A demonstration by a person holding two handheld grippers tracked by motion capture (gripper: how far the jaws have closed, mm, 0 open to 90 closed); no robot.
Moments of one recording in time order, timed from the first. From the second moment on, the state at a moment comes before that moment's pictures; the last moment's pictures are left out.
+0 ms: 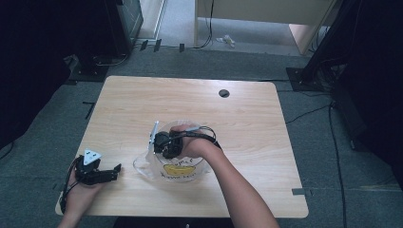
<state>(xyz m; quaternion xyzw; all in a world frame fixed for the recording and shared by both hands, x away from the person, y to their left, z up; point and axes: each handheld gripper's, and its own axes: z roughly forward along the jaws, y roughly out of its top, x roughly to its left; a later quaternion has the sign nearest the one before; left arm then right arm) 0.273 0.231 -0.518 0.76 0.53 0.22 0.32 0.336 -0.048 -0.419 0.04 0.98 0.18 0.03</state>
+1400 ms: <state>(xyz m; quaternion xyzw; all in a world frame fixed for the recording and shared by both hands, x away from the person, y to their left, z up) 0.273 0.230 -0.518 0.76 0.52 0.22 0.32 0.322 -0.052 -0.398 0.02 0.99 0.15 -0.01</state>
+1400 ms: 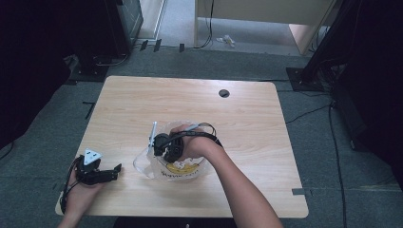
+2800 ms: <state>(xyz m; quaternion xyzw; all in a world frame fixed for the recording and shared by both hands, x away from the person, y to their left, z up) 0.273 0.231 -0.518 0.76 0.52 0.22 0.32 0.300 -0.096 -0.341 0.01 0.97 0.24 0.04</state>
